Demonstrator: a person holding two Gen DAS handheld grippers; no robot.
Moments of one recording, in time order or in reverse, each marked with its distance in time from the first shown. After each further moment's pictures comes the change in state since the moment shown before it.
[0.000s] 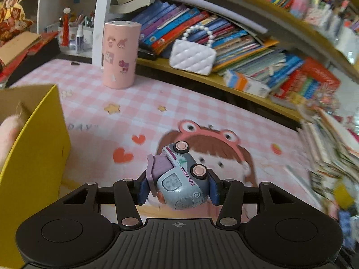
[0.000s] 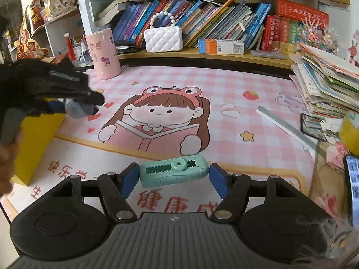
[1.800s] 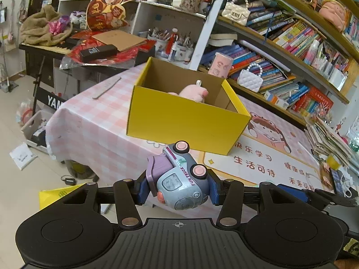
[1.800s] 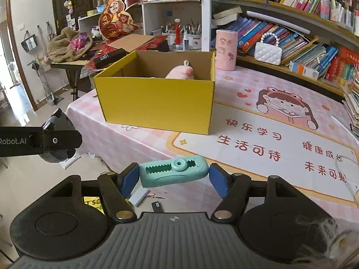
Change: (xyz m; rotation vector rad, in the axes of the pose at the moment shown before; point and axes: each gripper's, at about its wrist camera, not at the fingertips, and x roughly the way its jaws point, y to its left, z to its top) left arm -0.294 0.248 -0.159 -0.110 -0.126 0.061; right arm -0.132 0.310 -0.114 -0.208 -0.022 0.135
